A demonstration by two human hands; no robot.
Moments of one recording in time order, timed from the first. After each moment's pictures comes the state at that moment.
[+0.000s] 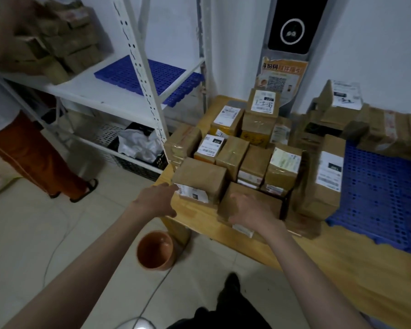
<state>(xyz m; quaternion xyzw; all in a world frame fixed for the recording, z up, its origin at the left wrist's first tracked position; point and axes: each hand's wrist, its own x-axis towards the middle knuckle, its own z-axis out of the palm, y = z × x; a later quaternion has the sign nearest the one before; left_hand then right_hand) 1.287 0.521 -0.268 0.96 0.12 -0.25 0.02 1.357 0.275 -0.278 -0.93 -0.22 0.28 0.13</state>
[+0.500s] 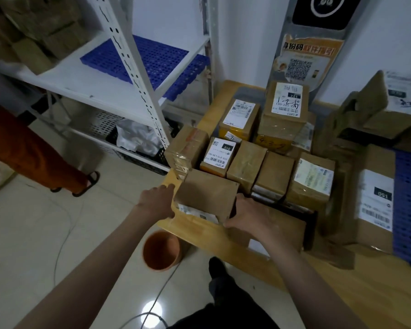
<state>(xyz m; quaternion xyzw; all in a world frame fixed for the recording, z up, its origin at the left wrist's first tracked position) 1.375 0.580 -0.311 0.95 0.14 -0.29 -0.03 1.441 0.345 -0.322 -0.93 -0.19 0.32 0.09</state>
